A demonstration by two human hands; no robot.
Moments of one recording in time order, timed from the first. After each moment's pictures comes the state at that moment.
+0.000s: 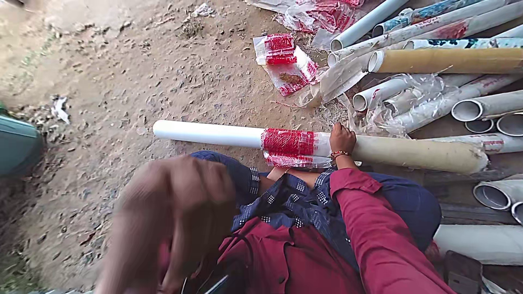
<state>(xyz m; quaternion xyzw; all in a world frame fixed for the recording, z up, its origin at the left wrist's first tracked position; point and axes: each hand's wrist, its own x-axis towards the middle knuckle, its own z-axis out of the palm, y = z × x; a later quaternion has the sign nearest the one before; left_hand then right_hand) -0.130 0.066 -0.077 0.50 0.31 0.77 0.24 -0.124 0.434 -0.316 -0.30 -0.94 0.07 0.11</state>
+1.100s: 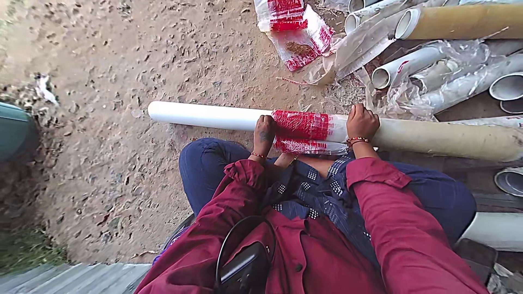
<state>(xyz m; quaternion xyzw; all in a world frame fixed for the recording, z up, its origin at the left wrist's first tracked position) -0.219 0.159 -0.330 0.18 0.93 0.31 0.06 -0.125 0.434 -0.322 -0.31 -0.94 0.02 0.15</state>
